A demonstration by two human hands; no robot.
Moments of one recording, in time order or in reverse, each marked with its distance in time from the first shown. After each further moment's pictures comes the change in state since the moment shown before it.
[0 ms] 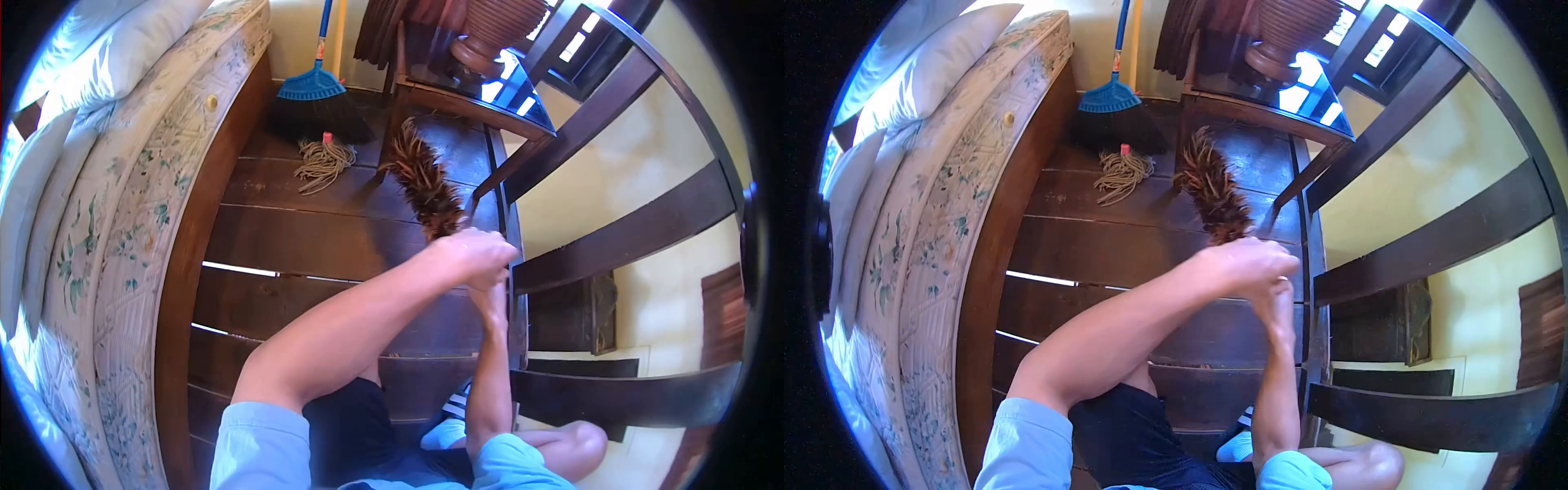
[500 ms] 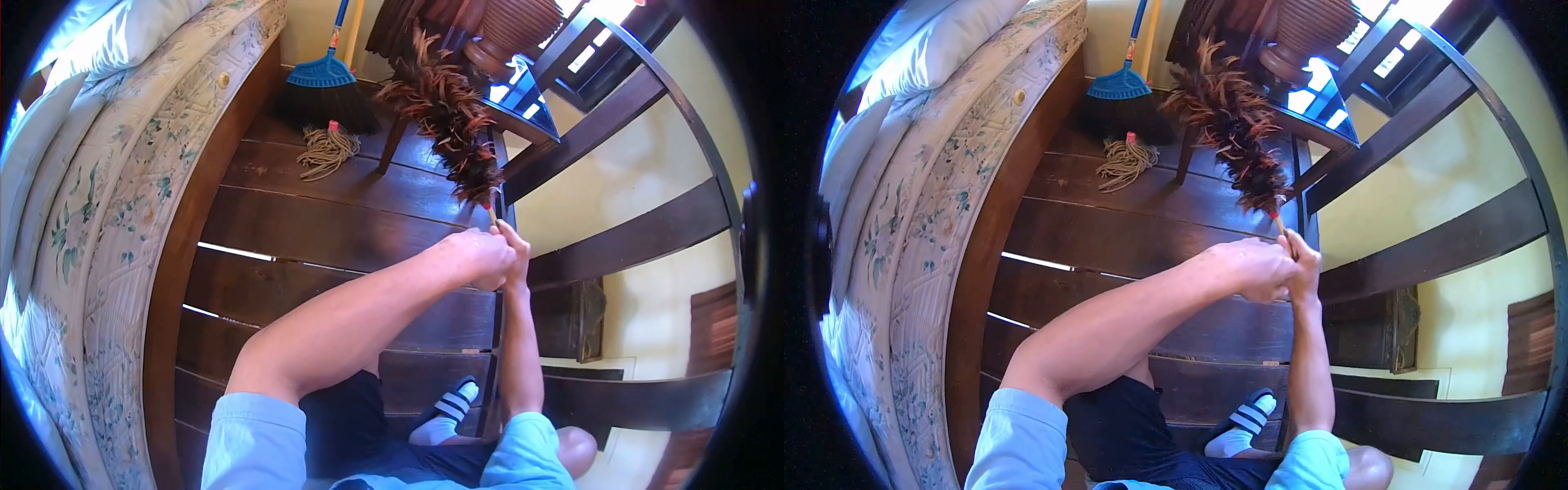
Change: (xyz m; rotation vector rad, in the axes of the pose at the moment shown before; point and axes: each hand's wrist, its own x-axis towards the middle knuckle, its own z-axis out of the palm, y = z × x) left_hand -0.012 0.017 -0.002 0.067 -0.032 -0.030; right_hand 0.065 0.035 -0.034 0.145 0.068 -0.389
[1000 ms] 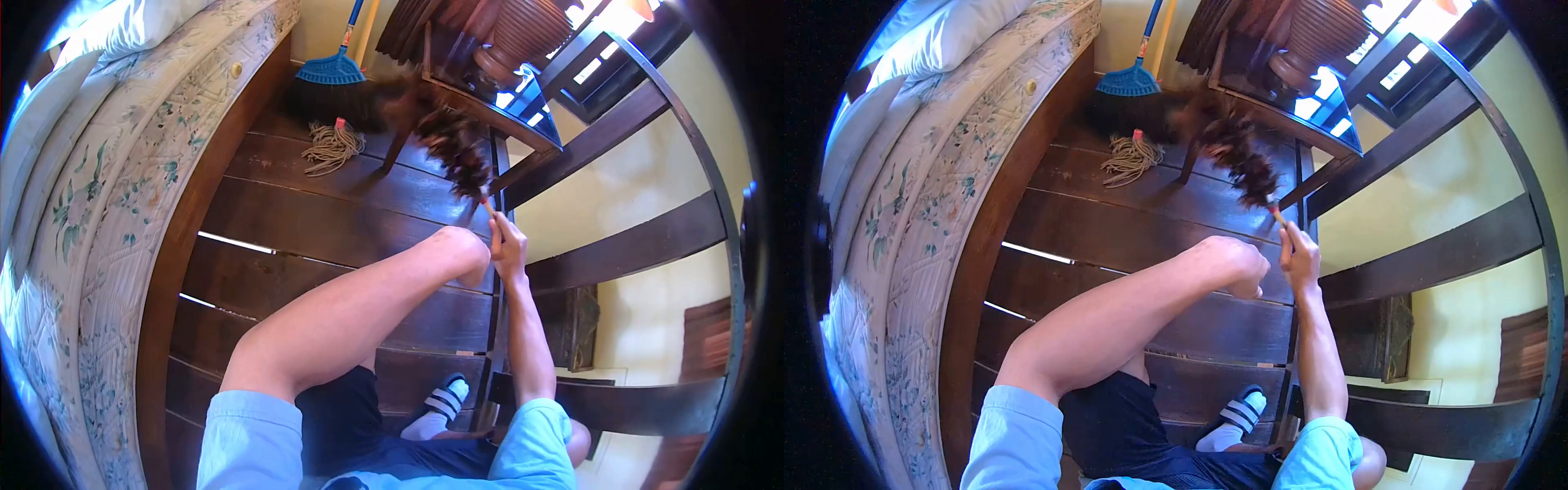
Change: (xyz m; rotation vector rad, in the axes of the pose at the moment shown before) left_hand -0.024 0.002 -0.028 0.036 -0.384 -0.308; right_hand 0.026 0.001 0.009 -0.288 0.076 -0.199
